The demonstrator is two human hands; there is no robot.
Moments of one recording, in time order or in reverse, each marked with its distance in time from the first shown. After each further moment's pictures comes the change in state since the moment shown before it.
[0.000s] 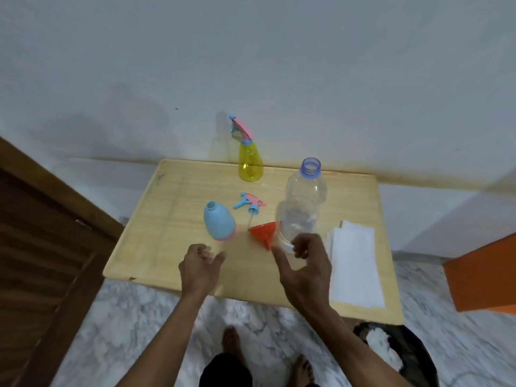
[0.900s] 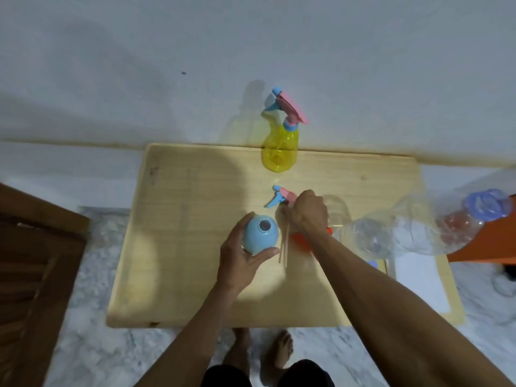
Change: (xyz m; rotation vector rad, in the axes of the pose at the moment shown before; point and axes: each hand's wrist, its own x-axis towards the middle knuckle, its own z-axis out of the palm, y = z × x) left_hand 0.145 -0.021 0.007 -0.223 -0.425 0.415; right_hand 0.140 0.044 0.218 -0.754 -0.377 0.651
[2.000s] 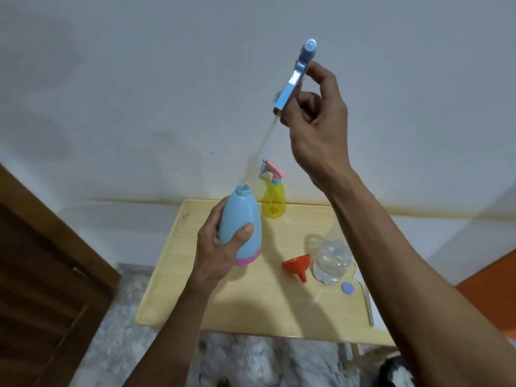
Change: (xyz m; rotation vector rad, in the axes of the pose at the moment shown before) left_hand -0.093 0.176 -0.069 -0.325 0.133 0.307; right_hand -0.212 -0.065 -0.256 1.085 0.345 -1.001
